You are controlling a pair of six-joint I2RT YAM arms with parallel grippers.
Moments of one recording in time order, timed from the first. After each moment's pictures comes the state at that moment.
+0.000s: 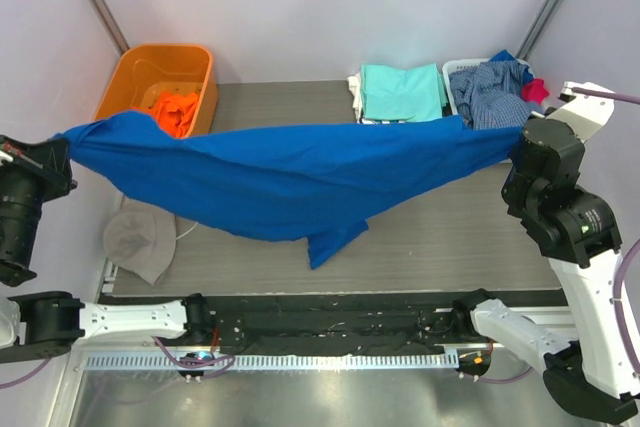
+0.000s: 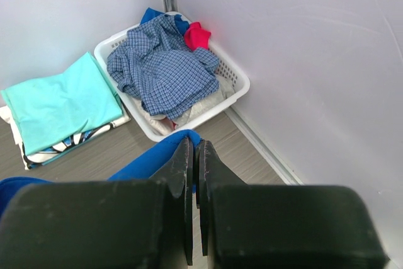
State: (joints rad) left arm -1.28 0.84 2.07 -1.22 -1.44 -0.26; right arm 0.38 0.91 1.50 -0.84 0.97 0.24
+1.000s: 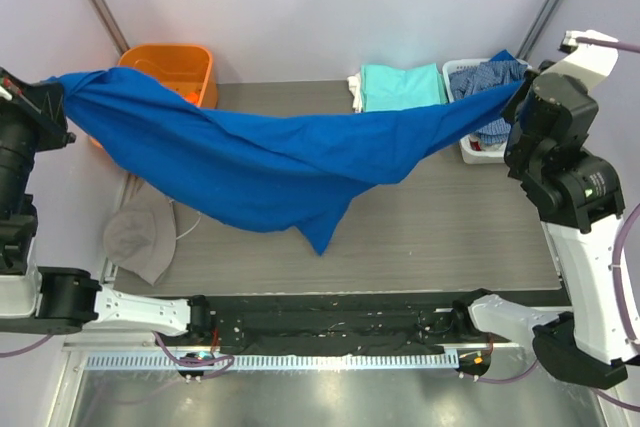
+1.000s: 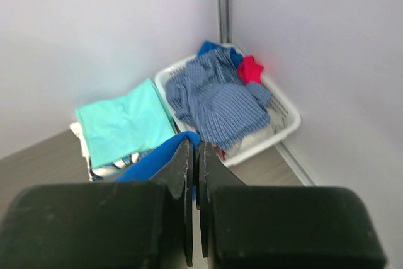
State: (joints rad) left arm -1.43 0.99 2.02 0.05 -1.51 1.00; right arm 0.38 1.08 1.73 -0.79 0.85 0.21
